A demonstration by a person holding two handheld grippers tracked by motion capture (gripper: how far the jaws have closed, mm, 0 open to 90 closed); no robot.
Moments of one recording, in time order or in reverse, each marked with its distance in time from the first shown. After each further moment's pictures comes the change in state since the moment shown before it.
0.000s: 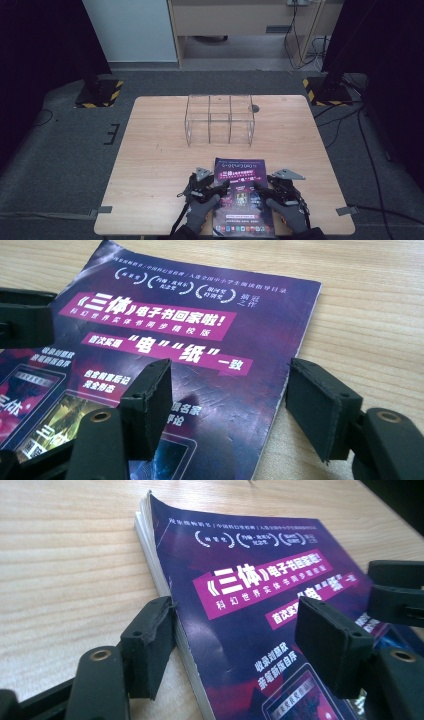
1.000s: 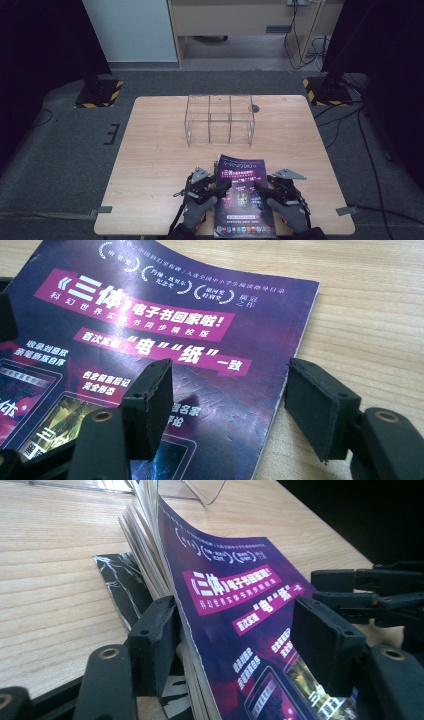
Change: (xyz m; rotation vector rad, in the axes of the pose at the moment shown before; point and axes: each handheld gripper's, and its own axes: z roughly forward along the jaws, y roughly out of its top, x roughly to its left) left arm 0.002 0.002 -0.007 -0.068 -0.138 0.061; right arm -0.002 0.000 0.000 -0.002 0.009 0.008
